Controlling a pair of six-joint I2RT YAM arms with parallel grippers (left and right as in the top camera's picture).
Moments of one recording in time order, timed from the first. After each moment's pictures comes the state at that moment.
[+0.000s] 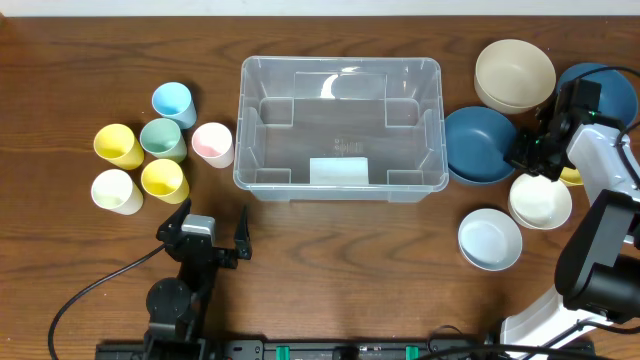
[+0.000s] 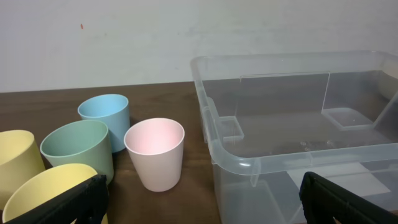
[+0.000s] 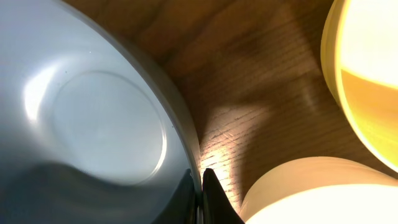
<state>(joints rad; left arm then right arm) -0.12 0.01 0.02 -0.11 0.04 -0.02 -0.29 1.86 1.27 -0.77 -0.13 0.24</state>
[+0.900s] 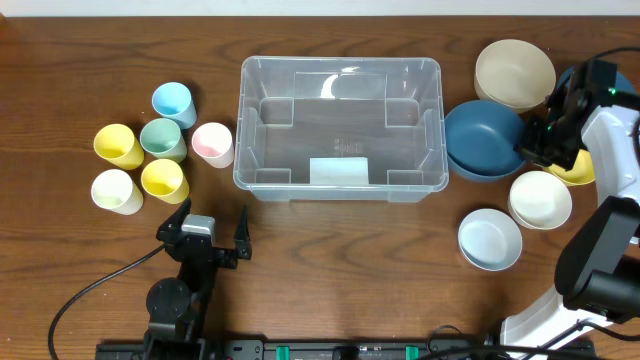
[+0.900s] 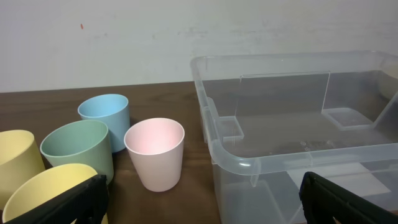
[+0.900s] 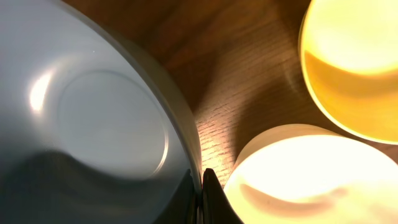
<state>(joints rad) -0.12 0.01 0.02 -0.11 0.04 -0.02 -0.29 1.86 1.46 -1.03 -0.13 0.20</state>
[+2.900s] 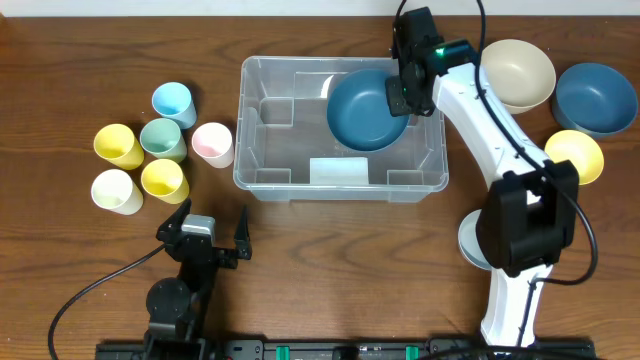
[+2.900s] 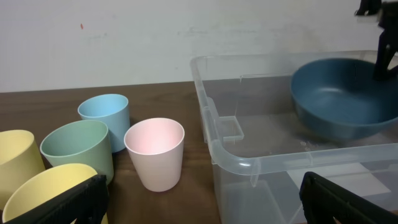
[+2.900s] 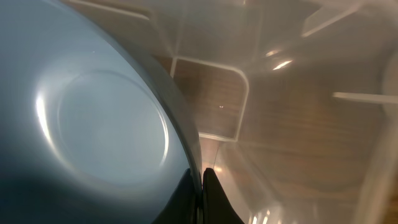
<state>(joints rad) -0.12 0.01 0.02 -0.11 0.04 -0.02 0.31 2.12 1.86 -0.98 0.11 0.14</state>
